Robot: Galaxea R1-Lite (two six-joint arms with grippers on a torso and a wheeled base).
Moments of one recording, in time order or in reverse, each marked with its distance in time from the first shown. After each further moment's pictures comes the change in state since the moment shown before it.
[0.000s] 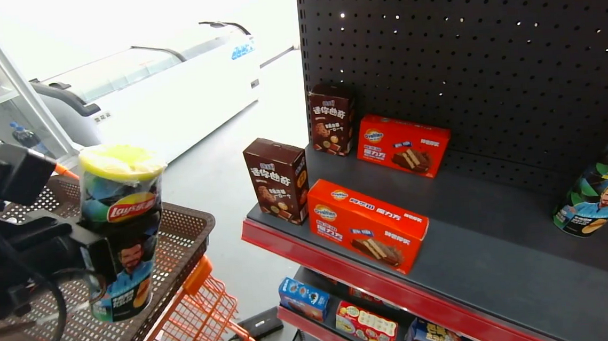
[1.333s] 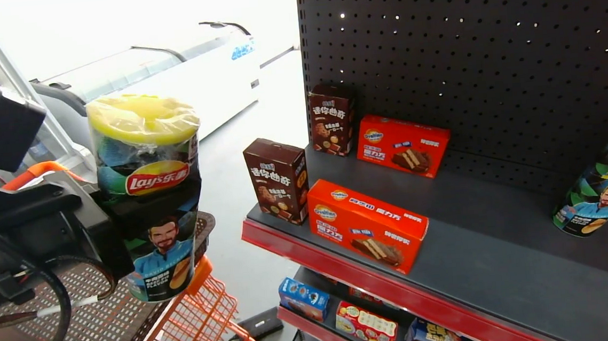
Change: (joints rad) left arm -0.246 -0.008 -0.124 0.000 -0.010 -0.026; right arm 0.000 0.000 0.000 0.000 0.004 -0.003
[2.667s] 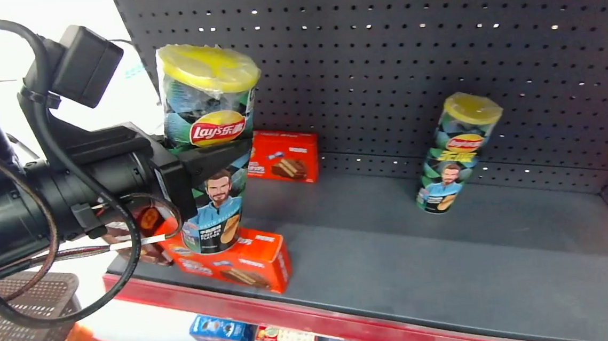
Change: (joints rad) left arm -0.108 0.170 -0.191 -0.034 0.000 0.002; right arm -0.001 0.000 0.000 0.000 0.000 -0.001
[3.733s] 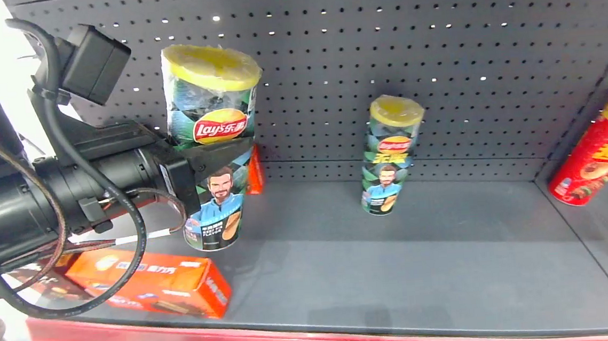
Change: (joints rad) left arm 0.005 0.015 -0.016 0.003 -0.001 0.001; right arm 0.000 0.000 0.000 0.000 0.000 -0.002
